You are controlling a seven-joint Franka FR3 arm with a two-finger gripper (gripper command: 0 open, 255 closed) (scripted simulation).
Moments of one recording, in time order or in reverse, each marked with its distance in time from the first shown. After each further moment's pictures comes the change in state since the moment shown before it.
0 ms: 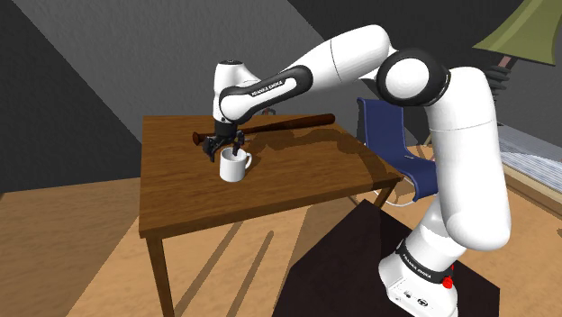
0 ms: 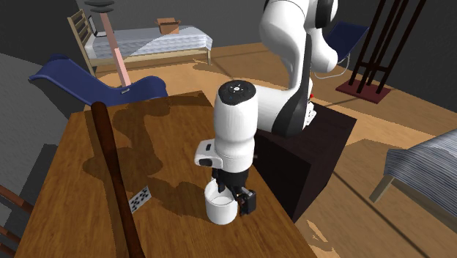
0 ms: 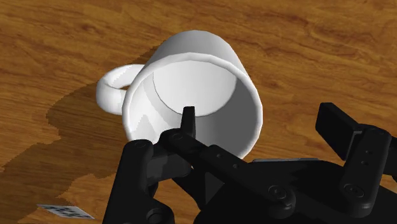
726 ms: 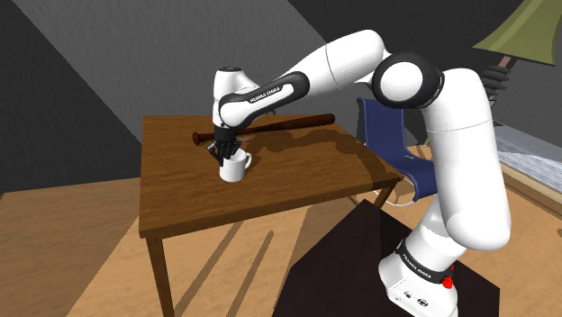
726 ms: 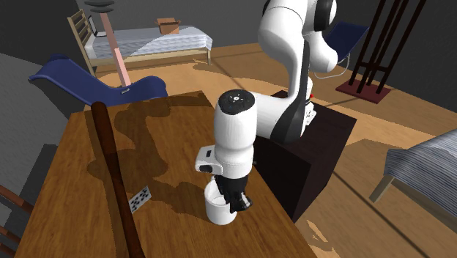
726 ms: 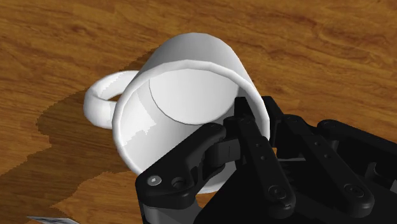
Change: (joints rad) arm 0.003 0.030 -0.004 -0.002 -0.005 0.032 0.003
